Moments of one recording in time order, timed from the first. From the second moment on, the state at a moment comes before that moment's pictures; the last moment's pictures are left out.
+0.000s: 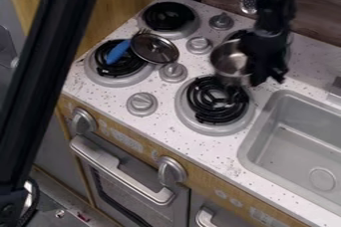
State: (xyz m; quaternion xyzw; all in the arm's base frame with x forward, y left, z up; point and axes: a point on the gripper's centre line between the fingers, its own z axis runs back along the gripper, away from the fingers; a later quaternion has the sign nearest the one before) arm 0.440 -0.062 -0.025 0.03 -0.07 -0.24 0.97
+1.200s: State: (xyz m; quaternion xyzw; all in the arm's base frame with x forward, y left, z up) arm 0.516 -0.051 -0.044 0.05 -0.09 -0.23 0.97
